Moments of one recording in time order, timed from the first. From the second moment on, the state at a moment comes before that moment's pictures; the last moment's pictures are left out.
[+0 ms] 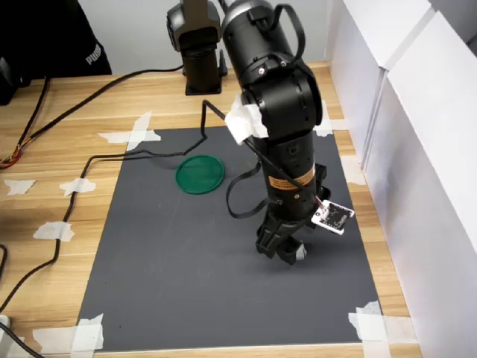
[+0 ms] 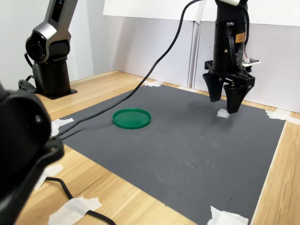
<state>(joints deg) 20.6 120.6 -96.2 4.6 53.1 -37.6</state>
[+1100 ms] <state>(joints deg) 20.6 121.9 -96.4 2.8 51.5 -34.2</state>
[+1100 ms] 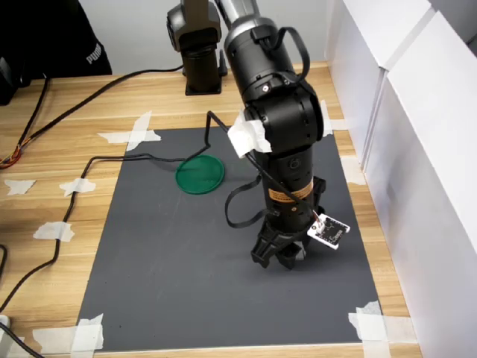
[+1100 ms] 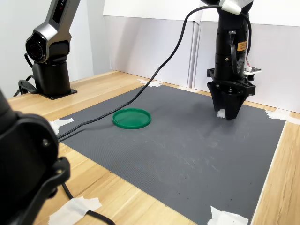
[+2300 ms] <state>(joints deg) 20.6 107.8 -94.1 2.8 64.6 -32.9</state>
